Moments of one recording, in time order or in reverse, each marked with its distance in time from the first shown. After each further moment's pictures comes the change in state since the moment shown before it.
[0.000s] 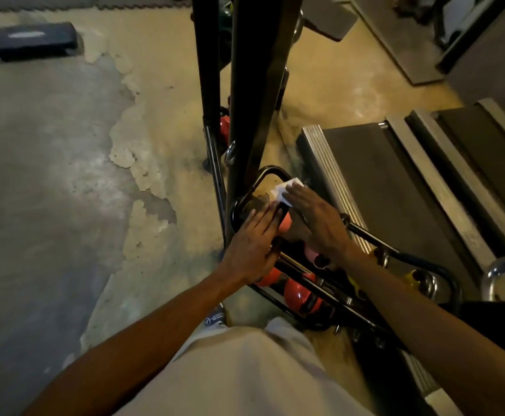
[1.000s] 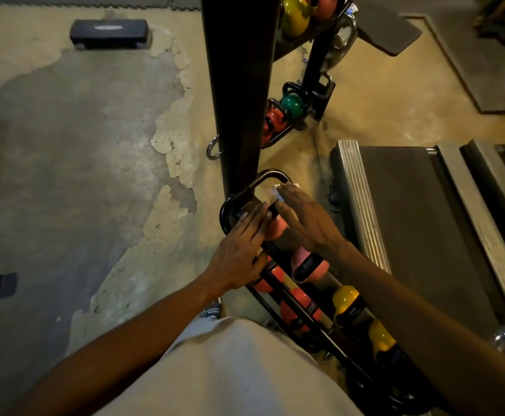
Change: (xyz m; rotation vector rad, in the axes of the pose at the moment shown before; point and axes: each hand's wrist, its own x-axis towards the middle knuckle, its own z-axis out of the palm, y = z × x) left_hand 0.007 0.032 0.029 0.076 0.142 -0.142; right_hand 0.026 0.051 -0.009 0.195 -0.285 -0.030
